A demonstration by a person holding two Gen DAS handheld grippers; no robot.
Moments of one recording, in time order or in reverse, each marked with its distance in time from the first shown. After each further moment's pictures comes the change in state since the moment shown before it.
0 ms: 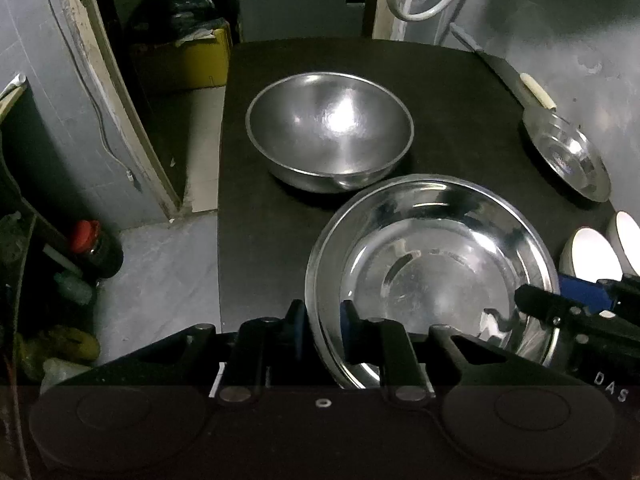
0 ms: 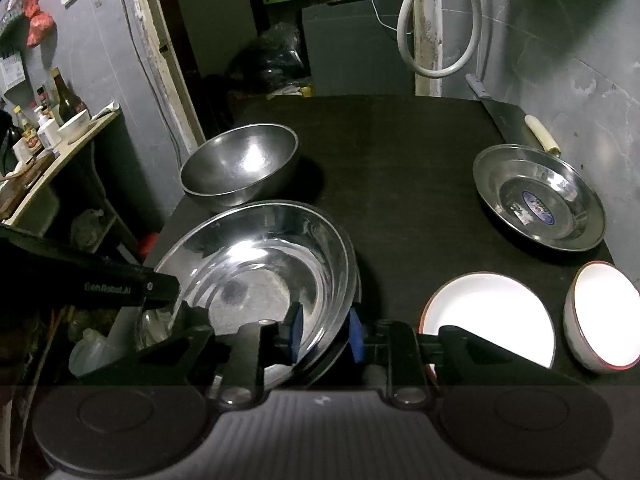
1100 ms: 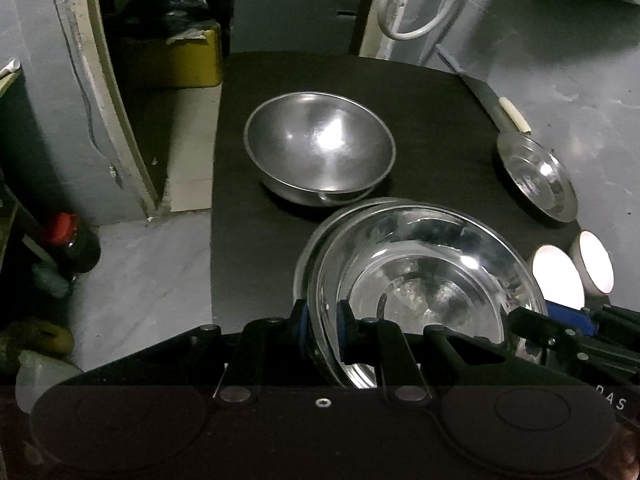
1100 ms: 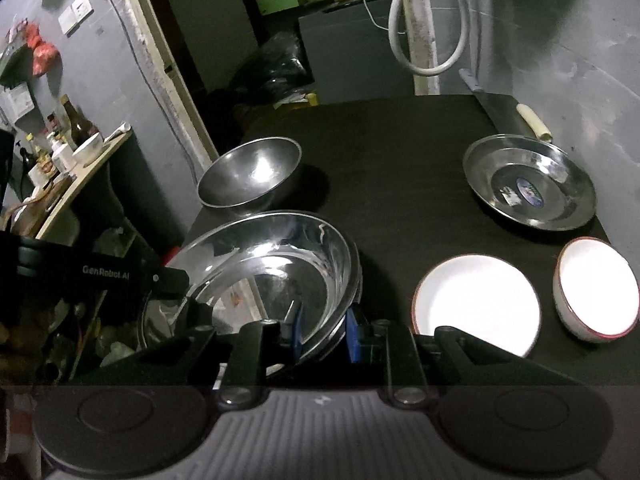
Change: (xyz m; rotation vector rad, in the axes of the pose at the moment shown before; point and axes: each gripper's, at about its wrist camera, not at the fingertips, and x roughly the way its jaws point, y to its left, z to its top) left arm -0.022 0.012 0.002 -0.047 -0.017 -0.089; right arm -0.027 -0.010 -0.005 0.070 -0.008 0.063
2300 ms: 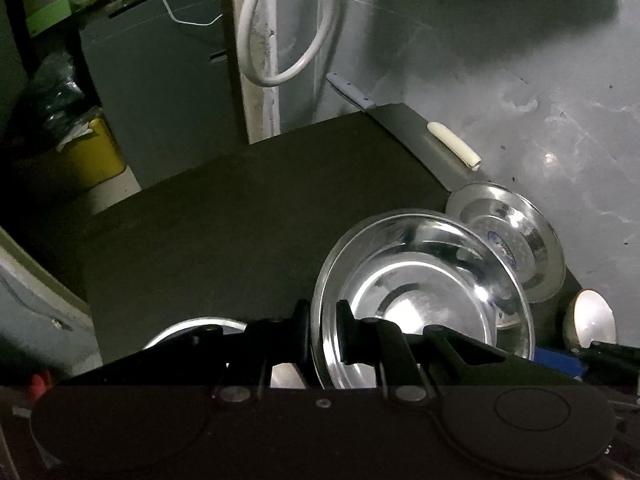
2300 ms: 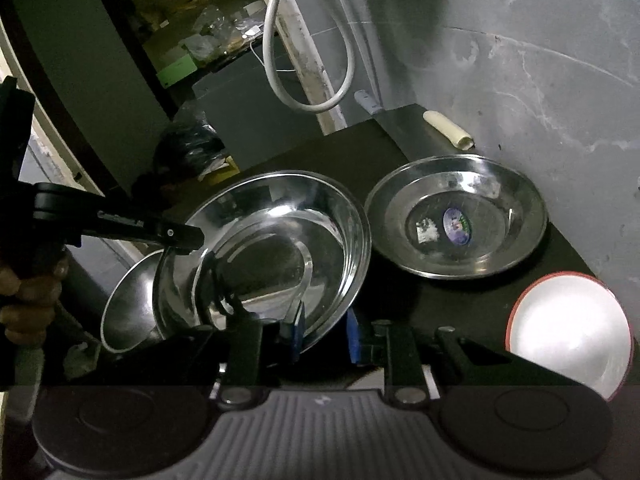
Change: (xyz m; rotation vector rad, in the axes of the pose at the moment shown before) left arm 0.075 -0.083 0.159 0.368 -0.017 -0.132; right arm 0.039 -0.080 0.047 0.315 -0.140 -0.101
